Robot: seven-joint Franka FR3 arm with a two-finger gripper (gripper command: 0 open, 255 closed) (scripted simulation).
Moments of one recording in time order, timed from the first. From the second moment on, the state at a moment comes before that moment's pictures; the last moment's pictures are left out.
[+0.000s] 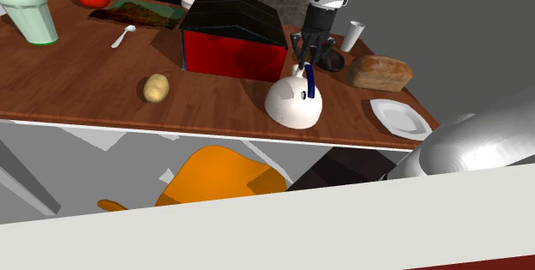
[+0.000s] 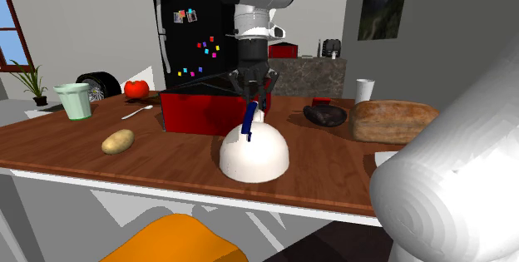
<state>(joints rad) -0.12 -0.32 0.19 -2.25 0.10 1.83 0.70</state>
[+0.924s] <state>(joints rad) -0.12 -0.33 0.18 -2.08 0.09 1.65 0.70</state>
